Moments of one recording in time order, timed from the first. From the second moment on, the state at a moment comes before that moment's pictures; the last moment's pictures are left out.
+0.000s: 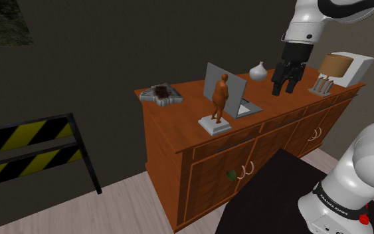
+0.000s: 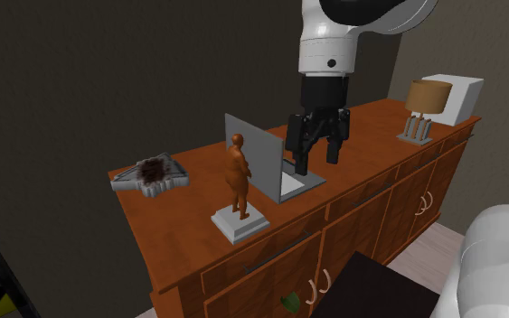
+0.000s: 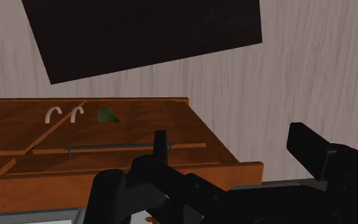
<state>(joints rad) 0.02 -0.77 -0.07 -2.45 0.07 1.57 0.10</state>
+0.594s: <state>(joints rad) 0.02 -0.50 -0.13 -2.28 0.06 1.68 0.02</state>
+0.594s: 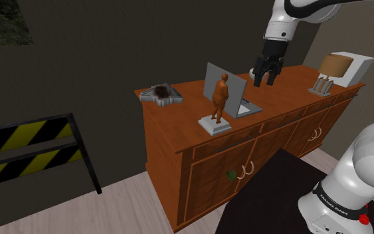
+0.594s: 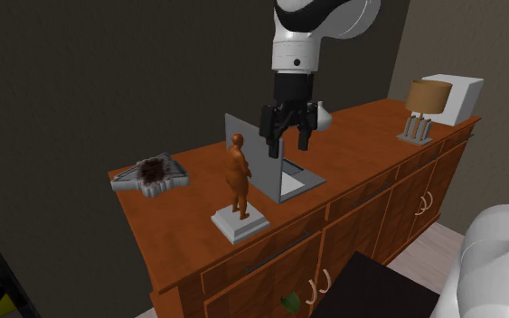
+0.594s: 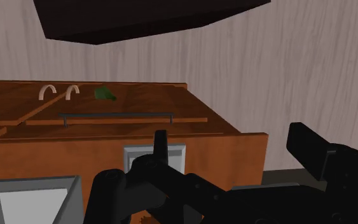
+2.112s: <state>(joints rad) -0.01 0.23 -0.23 -1.63 0.21 1.75 -0.20</state>
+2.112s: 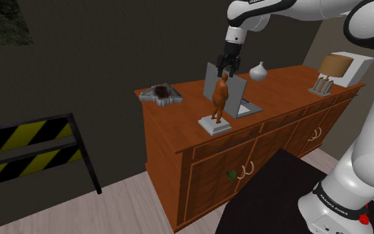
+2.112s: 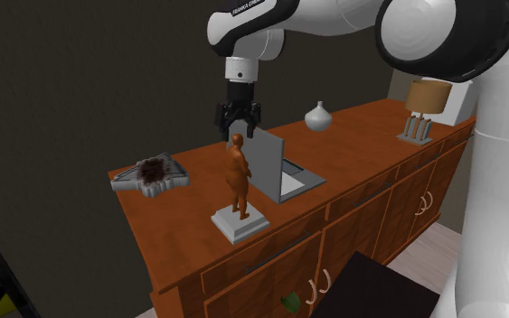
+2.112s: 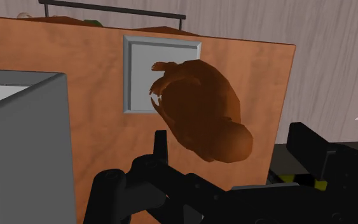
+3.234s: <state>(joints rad) -0.01 0.23 -0.23 -1.62 0.21 1.75 -0.20</state>
